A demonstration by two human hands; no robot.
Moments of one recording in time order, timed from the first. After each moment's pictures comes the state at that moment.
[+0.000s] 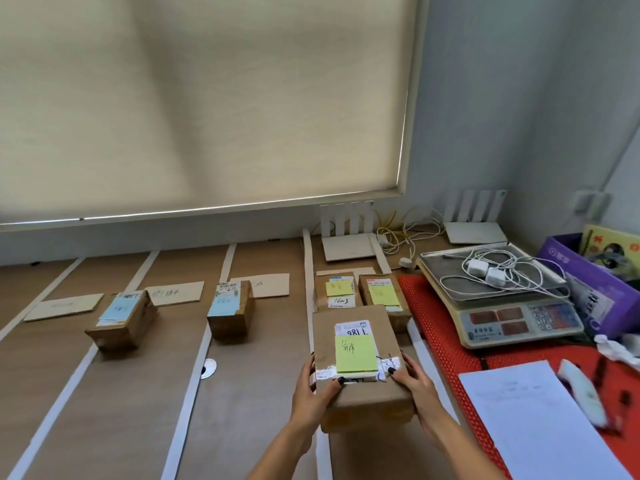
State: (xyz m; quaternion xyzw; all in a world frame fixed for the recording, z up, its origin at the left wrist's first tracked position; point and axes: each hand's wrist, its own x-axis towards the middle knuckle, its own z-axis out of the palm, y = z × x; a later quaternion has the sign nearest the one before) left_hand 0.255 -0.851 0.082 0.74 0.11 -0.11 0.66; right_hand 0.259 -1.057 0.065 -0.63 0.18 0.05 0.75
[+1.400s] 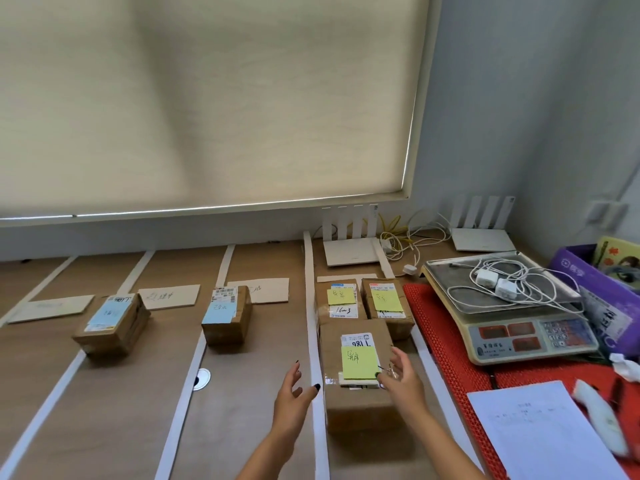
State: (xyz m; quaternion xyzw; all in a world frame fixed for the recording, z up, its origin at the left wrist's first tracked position) left_hand 0.294 -0.834 0.071 0.75 0.17 -0.09 0.63; right_hand 0.308 -1.033 0.065 -0.78 0.16 0.01 0.61
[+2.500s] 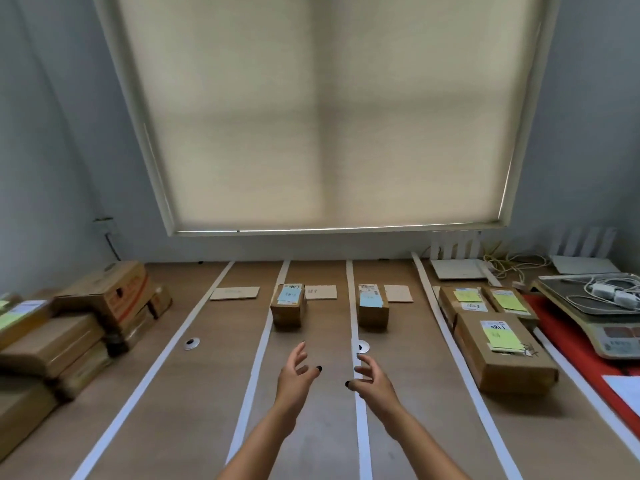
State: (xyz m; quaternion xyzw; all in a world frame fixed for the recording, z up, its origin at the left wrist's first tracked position) left_hand 0.065 -0.478 0.189 0.76 0.14 0.03 0.63; right_hand 0.101 -0.631 0.147 -0.75 0.00 0.12 0.65
